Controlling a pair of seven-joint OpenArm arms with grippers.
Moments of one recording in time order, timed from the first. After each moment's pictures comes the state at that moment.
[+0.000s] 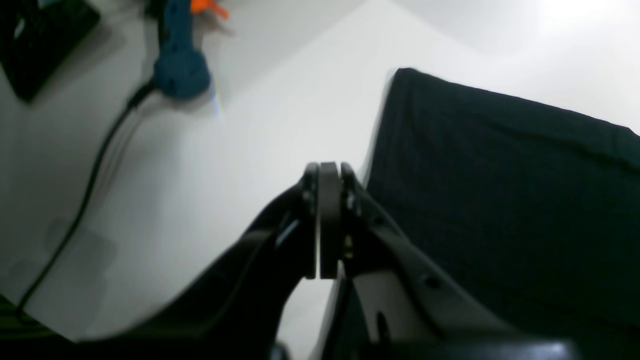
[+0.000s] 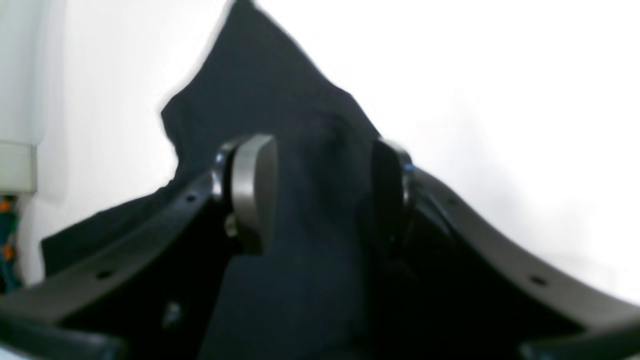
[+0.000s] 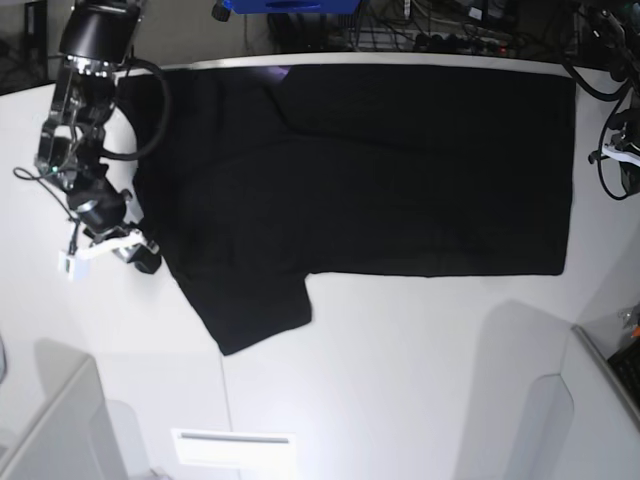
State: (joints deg) left arm 22.2 -18.5 -51.6 108.0 -31.5 -18.6 50.1; right arm -2.0 11.6 17.8 91.9 43.7 1.9 -47.7
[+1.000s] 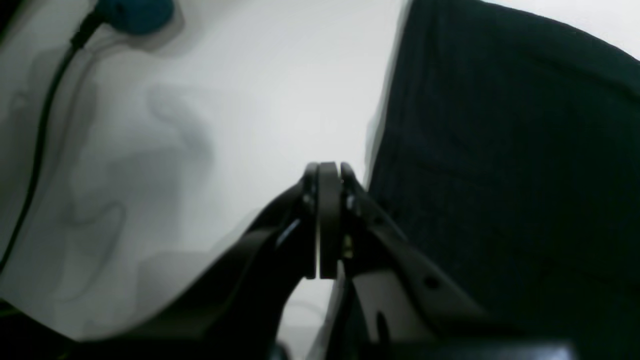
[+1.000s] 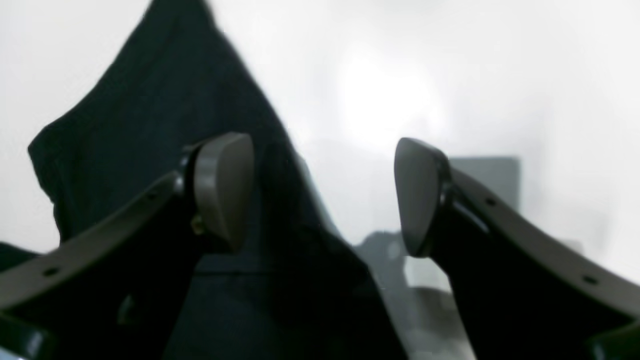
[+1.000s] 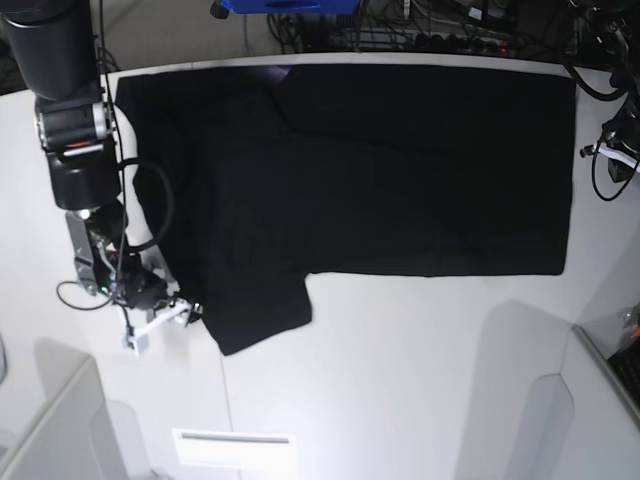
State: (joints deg) left arm 21.8 -22.8 -46.2 98.4 -31.2 -18.5 50.2; right arm 32.8 17.9 -16.9 38.3 43.5 7.6 -33.7
